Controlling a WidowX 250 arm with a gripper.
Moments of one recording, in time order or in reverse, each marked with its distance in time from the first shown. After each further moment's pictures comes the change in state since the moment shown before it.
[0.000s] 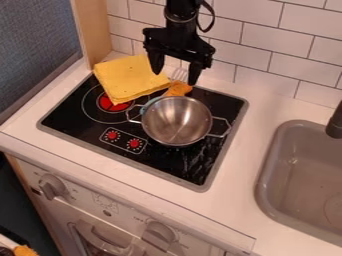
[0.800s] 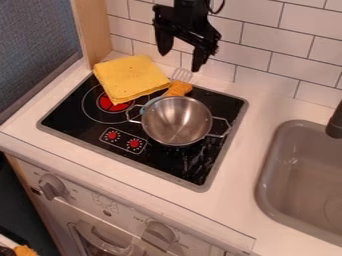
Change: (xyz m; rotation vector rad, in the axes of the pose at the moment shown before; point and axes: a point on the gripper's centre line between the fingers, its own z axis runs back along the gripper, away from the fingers) arm 0.011 -0.003 0.023 0.018 0.018 -0.153
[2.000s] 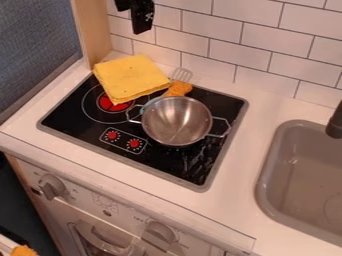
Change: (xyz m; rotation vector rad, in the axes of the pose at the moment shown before) arm 0.007 0.086 0.029 0.022 -0.075 -0.500
